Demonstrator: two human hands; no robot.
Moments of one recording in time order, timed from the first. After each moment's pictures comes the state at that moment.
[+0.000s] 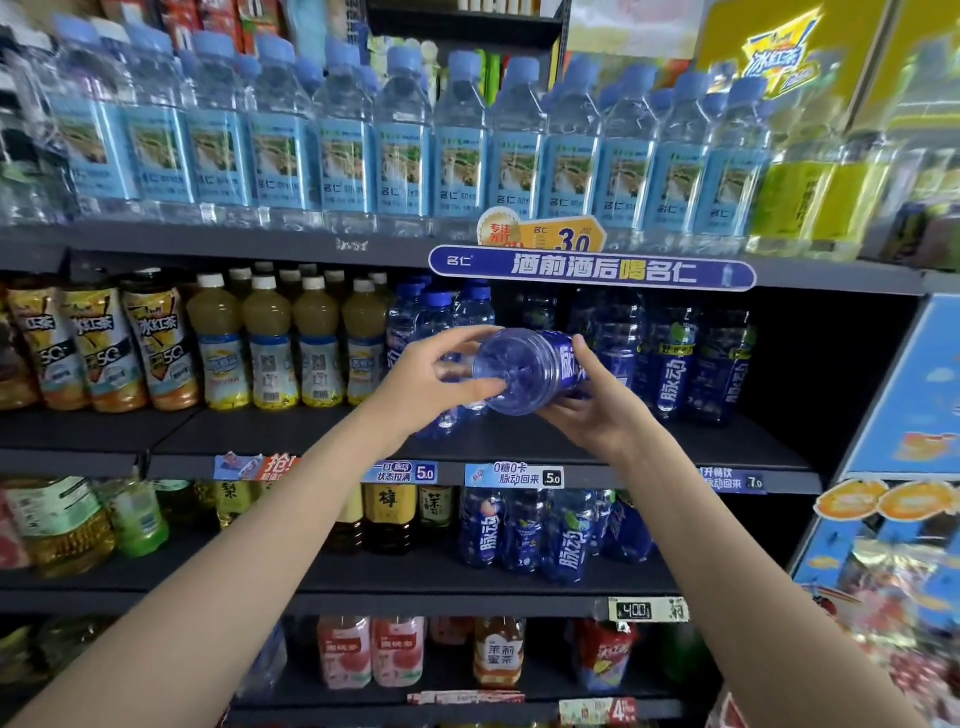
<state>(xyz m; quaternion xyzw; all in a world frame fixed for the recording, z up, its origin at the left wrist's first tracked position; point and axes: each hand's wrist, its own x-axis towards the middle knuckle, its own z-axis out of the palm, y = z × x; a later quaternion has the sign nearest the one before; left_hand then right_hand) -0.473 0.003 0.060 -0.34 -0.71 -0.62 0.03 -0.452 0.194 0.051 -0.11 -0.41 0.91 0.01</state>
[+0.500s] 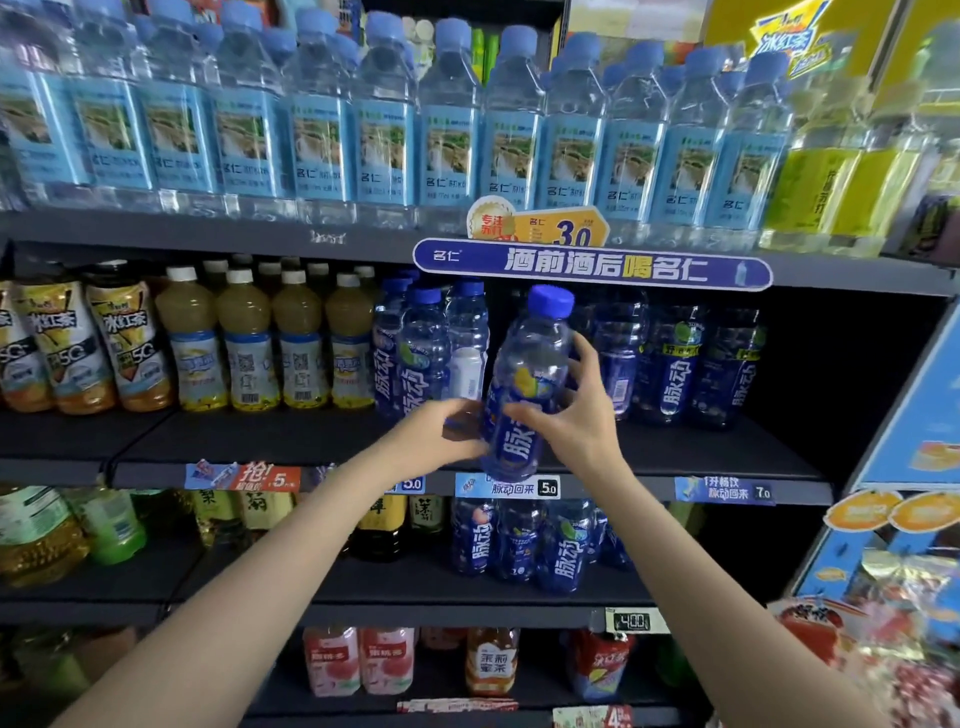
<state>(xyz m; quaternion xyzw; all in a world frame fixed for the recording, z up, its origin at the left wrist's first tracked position) -0.519 0.024 0.009 -0.29 -0.84 -0.46 -0.06 -0.479 0.197 0.013 0.03 -0.79 0.54 0.28</state>
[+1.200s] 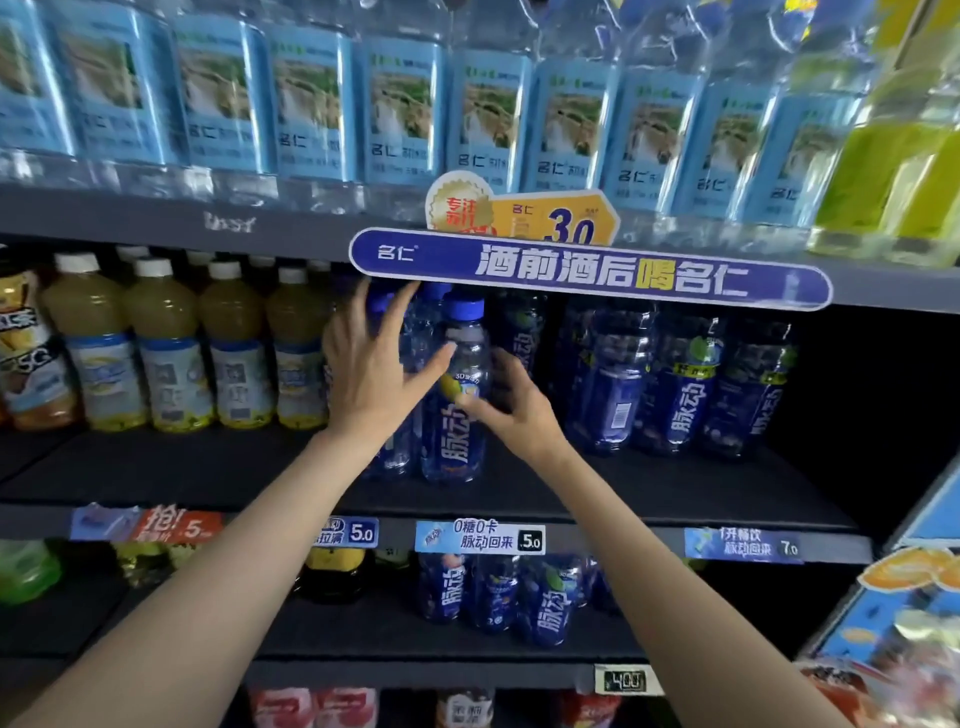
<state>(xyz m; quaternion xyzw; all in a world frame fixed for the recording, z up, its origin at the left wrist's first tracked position) -0.621 0.054 0.022 -0.15 -0.86 -0.28 0.40 -0.597 0.218 -0.011 0.07 -0.83 0.52 0.18</state>
